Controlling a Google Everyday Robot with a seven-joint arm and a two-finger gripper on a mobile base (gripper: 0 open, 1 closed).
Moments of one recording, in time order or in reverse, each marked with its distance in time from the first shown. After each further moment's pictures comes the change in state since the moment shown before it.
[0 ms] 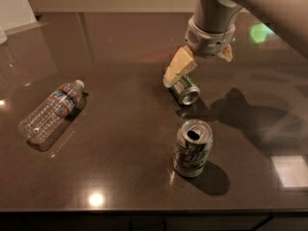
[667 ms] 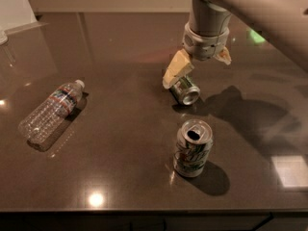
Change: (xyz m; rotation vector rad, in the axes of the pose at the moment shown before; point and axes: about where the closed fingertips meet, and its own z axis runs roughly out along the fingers) arm -0.005 -0.005 0.018 0.026 0.047 0.051
